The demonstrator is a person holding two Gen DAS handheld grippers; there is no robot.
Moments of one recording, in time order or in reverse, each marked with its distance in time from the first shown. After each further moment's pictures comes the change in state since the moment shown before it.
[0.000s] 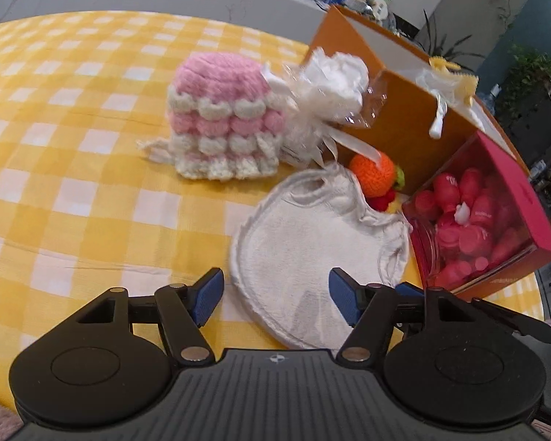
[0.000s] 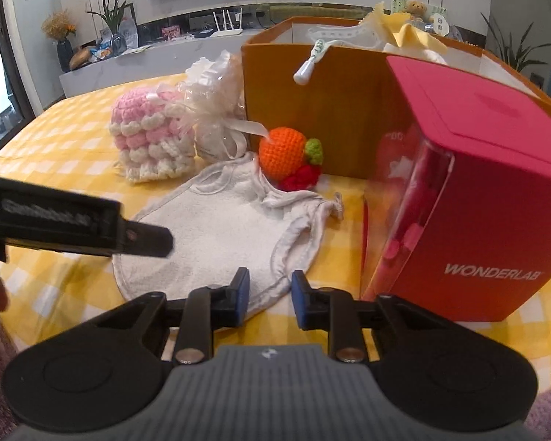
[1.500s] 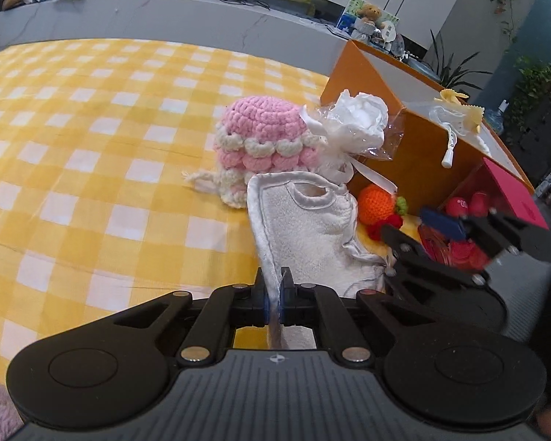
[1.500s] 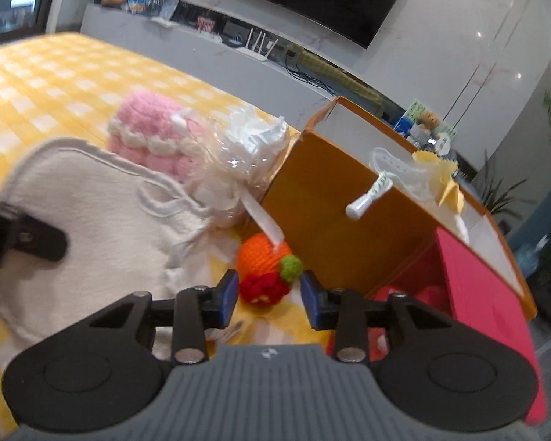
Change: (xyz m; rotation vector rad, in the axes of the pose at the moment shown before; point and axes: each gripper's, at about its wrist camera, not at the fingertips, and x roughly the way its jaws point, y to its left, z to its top) left arm -0.032 0.019 0.000 -0.003 -0.082 0.046; right arm 0.032 0.057 0.039 -0.468 -0.124 -0.268
